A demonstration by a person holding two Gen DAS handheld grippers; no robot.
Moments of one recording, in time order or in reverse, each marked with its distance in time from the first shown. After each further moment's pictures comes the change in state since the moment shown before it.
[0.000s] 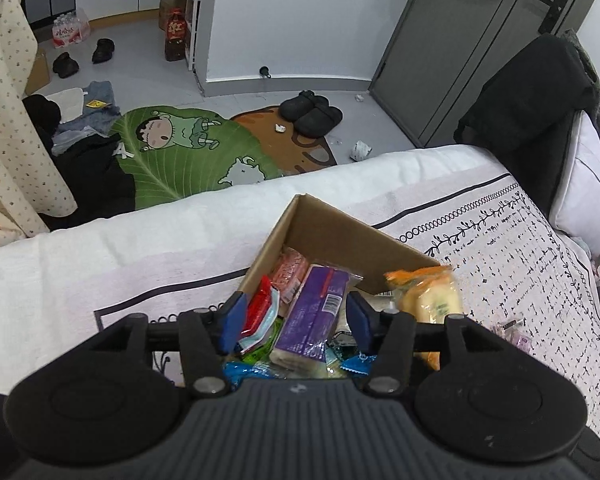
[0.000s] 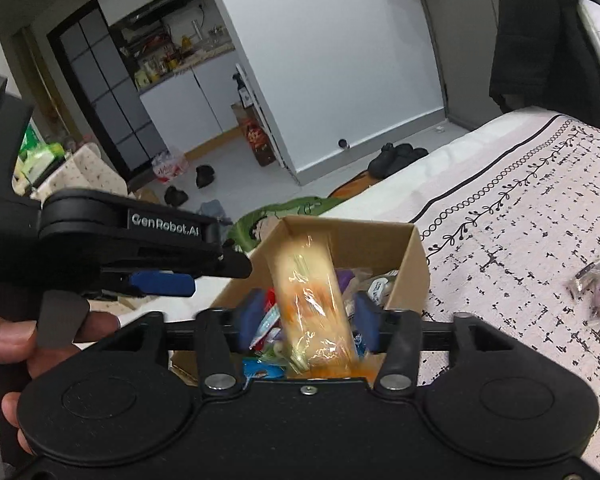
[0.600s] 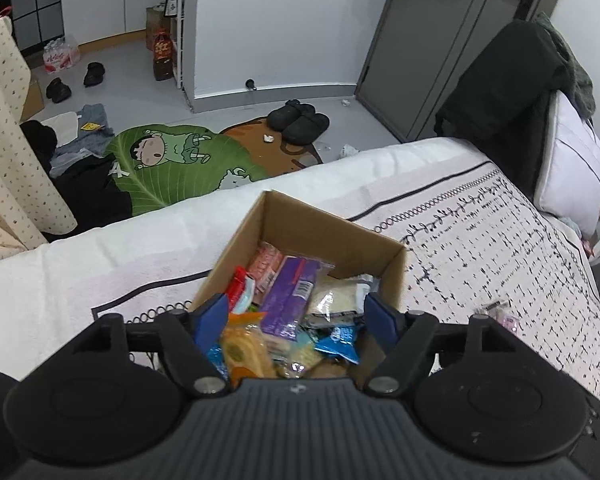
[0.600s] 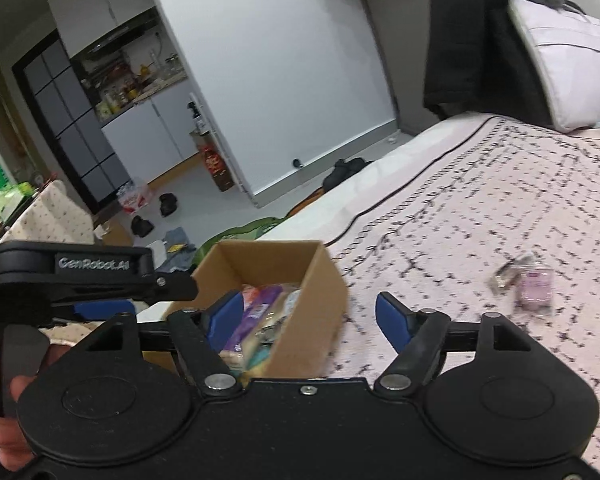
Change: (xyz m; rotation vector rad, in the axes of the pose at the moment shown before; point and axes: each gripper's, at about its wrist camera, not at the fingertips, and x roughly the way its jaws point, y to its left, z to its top) left arm -0.021 -0.035 -0.019 0.077 -0.032 0.004; right arm -0.035 -0.056 0.000 0.088 -0.051 -0.117
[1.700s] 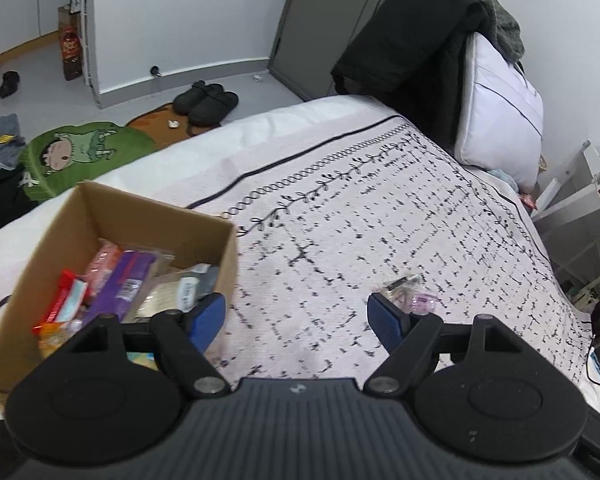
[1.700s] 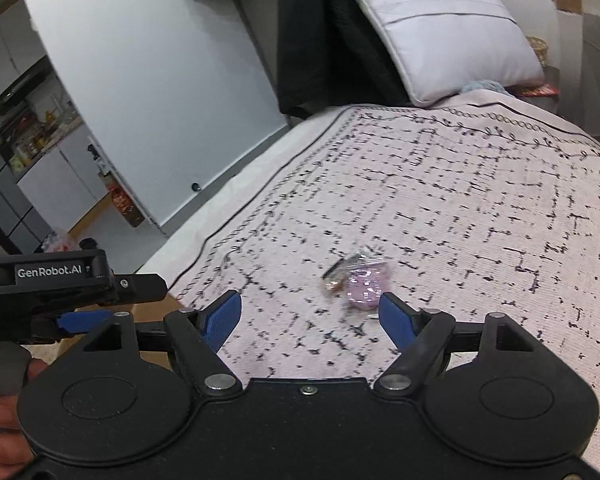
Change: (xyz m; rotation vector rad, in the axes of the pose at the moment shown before) left arm 0.049 -0.110 -0.008 0.117 0.066 -0.191; right arm -0.013 -0.122 -0.003 0.197 -0.017 -0.213
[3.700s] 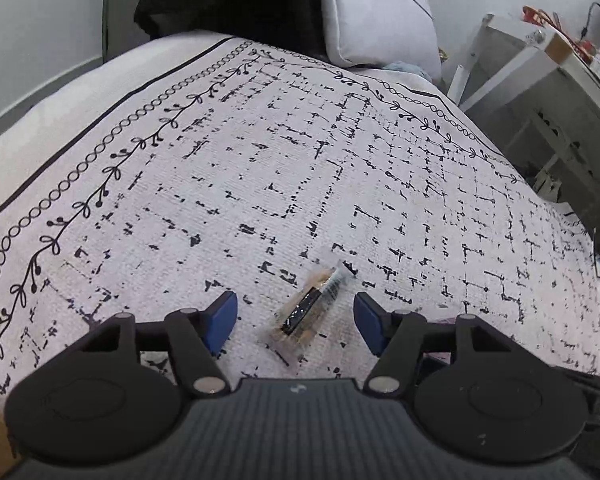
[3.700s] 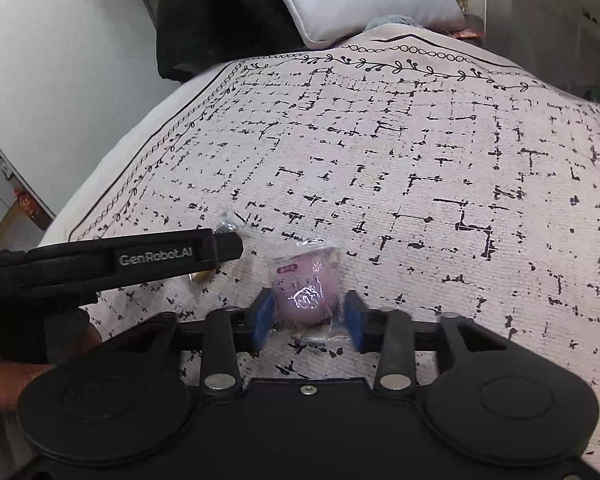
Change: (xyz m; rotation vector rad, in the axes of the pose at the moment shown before) left arm 0.174 -0.087 -0.001 0.389 0.077 -0.275; right arm 0.075 -0.044 -0.015 0.074 0.062 -0.254
